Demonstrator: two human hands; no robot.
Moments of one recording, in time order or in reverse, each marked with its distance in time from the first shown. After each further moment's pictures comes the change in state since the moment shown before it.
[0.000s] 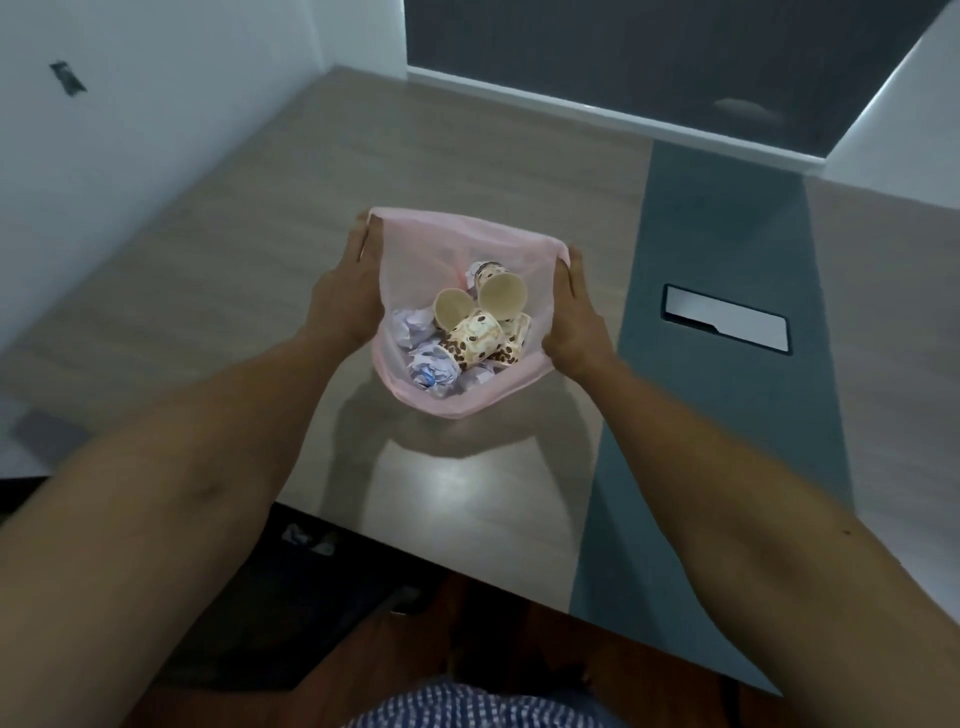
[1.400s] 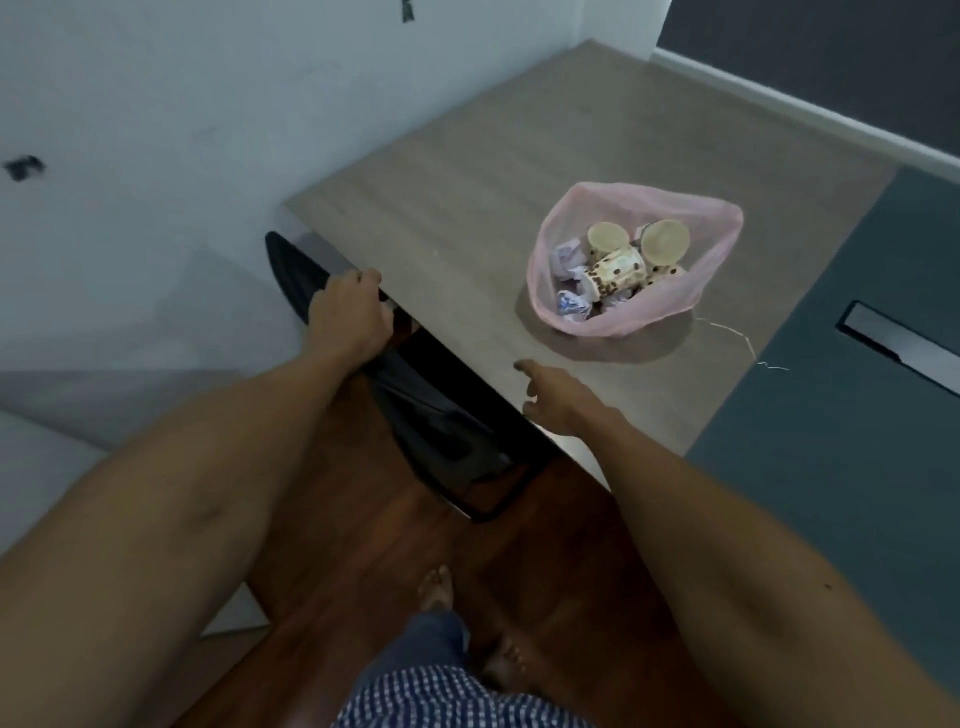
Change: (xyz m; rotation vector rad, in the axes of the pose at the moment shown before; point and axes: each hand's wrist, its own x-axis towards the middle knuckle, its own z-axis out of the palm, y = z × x) left_hand -0.317 -0.104 -0.056 0.221 0.128 -0.494; right_hand -0.212 -0.108 0.104 -0.113 -0.711 -0.371
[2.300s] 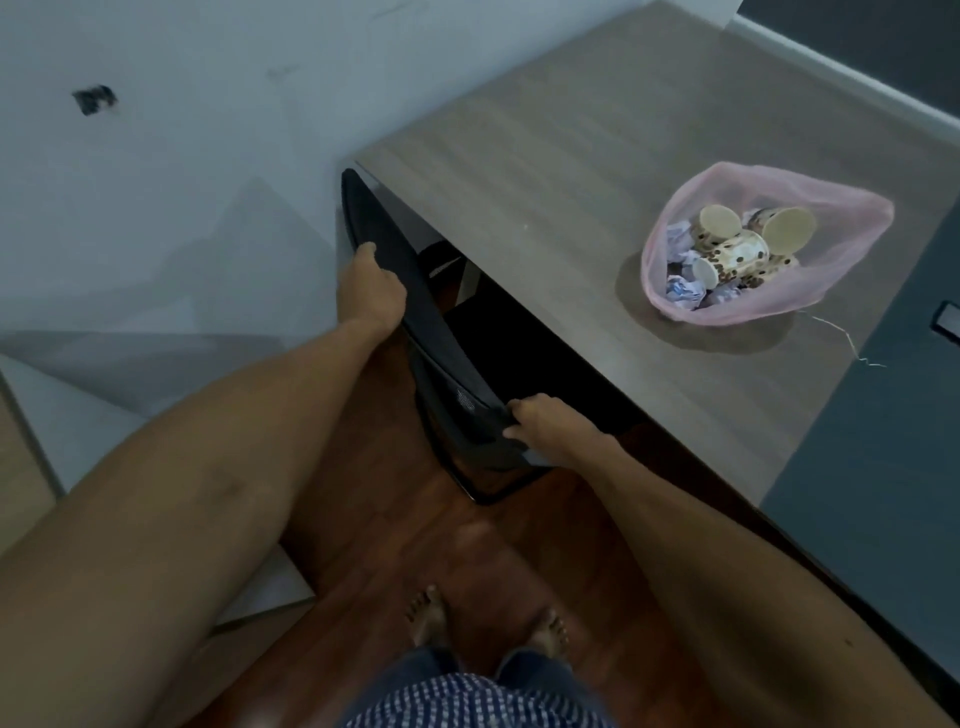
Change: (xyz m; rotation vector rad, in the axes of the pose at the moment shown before) left_hand 0.020 -0.169 0.010 -0.620 -0.021 -0.416; right_hand 0.035 -0.178 0.112 -0.276 -0.165 -0.144
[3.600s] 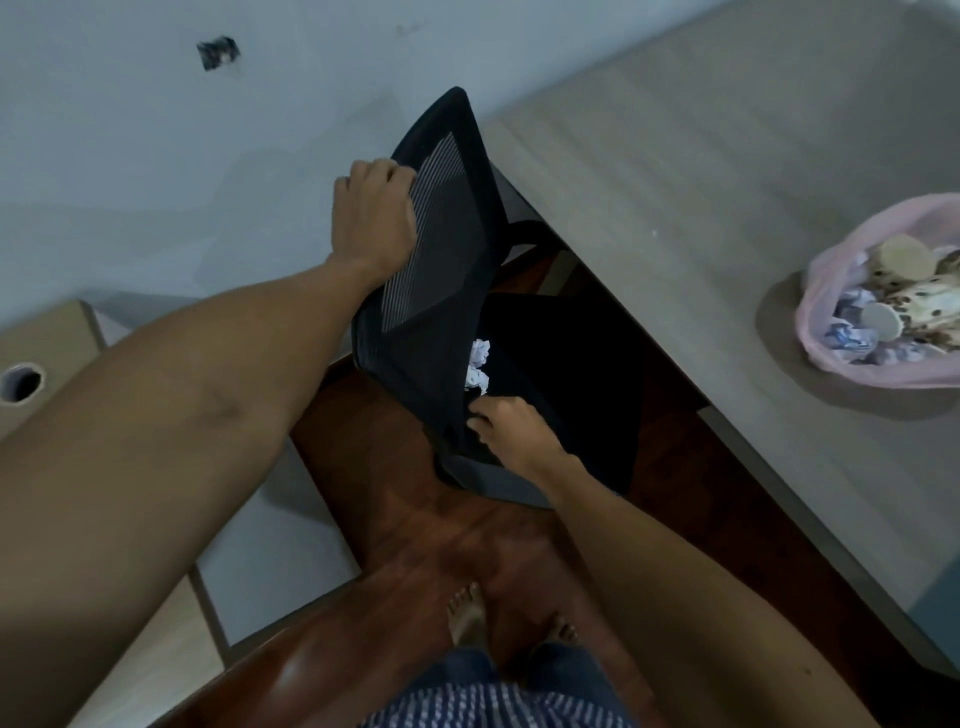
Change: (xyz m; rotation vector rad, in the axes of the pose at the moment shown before) left_hand 0.148 -0.090 -0.096 0.569 0.214 0.500; right_hand 0.135 -0.144 0.032 0.315 0.140 -0.081
